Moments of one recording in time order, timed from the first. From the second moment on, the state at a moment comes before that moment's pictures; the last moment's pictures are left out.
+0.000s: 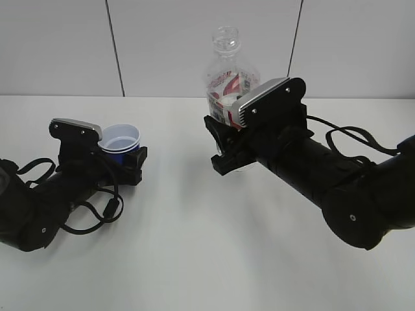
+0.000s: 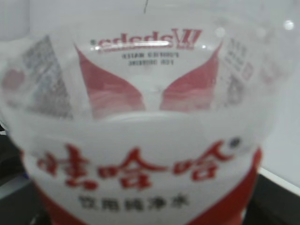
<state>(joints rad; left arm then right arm) -0.38 2.25 -0.78 -0.02 -1.15 -0.04 0.55 1.88 -0.76 0.01 -0.95 -0.31</state>
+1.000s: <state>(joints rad) -0.38 2.04 -0.44 -0.04 -1.15 -0.04 0.55 1.88 -0.77 0.03 -0.95 -0.31</state>
